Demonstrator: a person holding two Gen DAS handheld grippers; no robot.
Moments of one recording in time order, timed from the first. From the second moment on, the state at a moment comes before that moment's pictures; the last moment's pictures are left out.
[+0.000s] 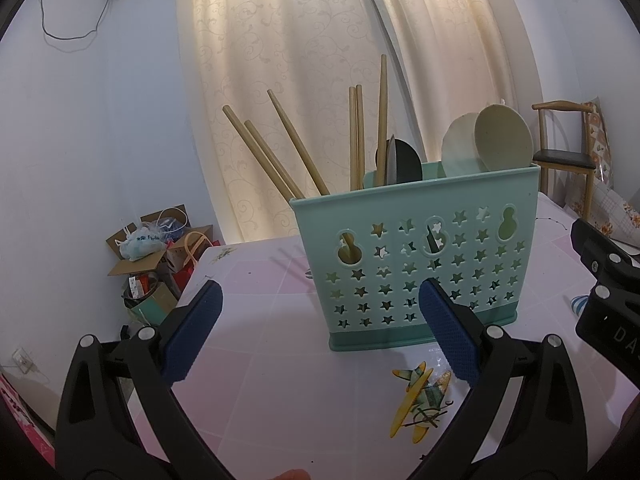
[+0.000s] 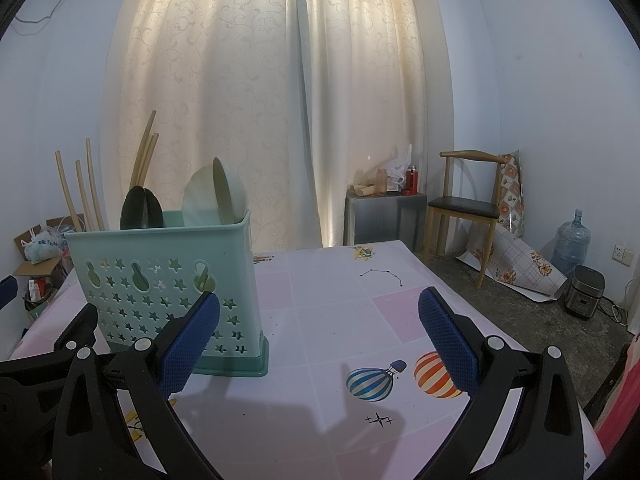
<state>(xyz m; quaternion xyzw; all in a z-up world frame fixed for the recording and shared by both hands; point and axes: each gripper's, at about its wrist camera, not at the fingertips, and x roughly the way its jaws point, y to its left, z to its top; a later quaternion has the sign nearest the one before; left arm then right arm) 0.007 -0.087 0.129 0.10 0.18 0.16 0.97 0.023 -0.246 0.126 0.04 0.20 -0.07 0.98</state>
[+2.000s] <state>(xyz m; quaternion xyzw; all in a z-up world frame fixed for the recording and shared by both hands) 0.008 -0.090 0.130 0.10 0.18 0.16 0.97 0.023 -0.246 0.126 0.04 0.20 -0.07 0.98</state>
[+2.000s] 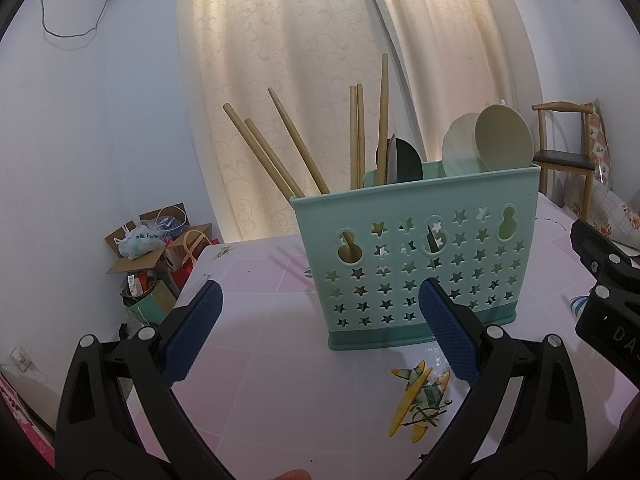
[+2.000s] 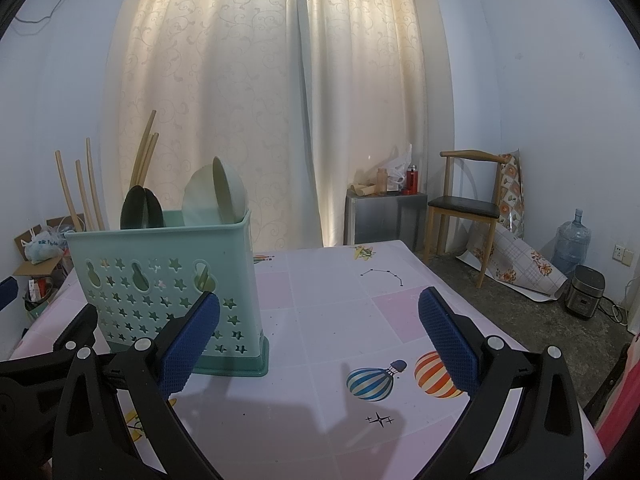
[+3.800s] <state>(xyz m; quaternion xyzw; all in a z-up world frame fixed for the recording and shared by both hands) 0.008 -0.095 0.130 0.09 0.19 0.16 0.97 0.023 -0.246 0.126 0.04 0.20 -0.07 0.98</state>
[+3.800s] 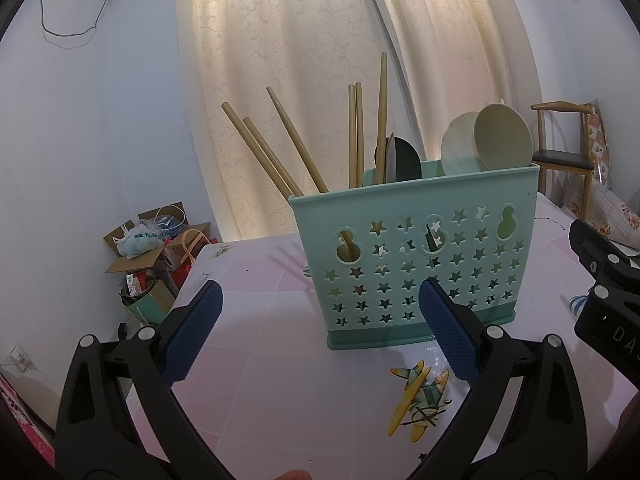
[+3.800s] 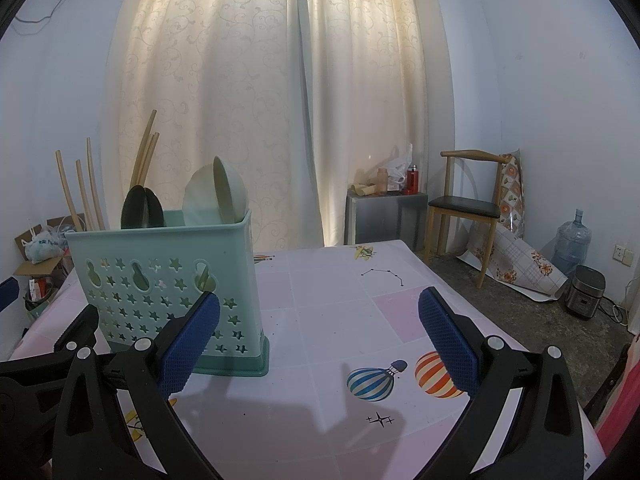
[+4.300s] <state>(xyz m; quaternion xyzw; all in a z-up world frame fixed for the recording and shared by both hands) 0.008 -0.095 0.130 0.09 0.19 0.16 0.97 0.023 -0.244 0.126 0.04 0.20 -0.07 0.98</state>
